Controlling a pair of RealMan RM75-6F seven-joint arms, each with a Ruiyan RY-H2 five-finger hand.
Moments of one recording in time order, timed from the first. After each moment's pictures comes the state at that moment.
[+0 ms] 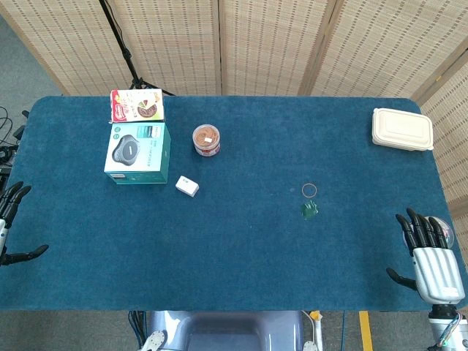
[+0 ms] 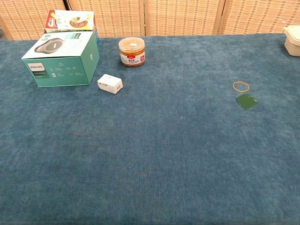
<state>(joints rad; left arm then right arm) -0.14 -0.88 -0.06 -1.82 1.46 1.40 -0.18 0.04 -1.08 0.05 -1.77 -1.54 1.52 -0.19</state>
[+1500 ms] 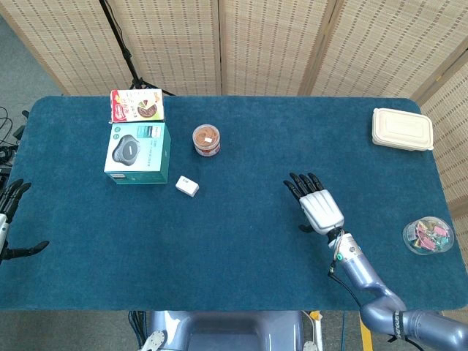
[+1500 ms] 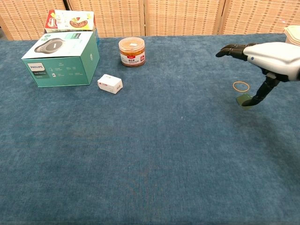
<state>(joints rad) -0.17 -0.88 -0.08 -1.82 1.39 1.34 -0.18 0.57 -1.49 0.22 -1.42 -1.34 0.97 -0.32</state>
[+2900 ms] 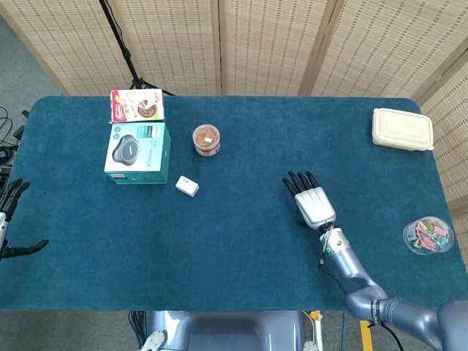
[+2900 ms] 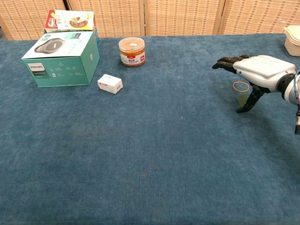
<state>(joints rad) -0.17 -0.87 -0.08 -1.82 1.36 1.32 -0.19 0.65 -1.63 0.16 -1.18 -1.28 0.98 -0.34</state>
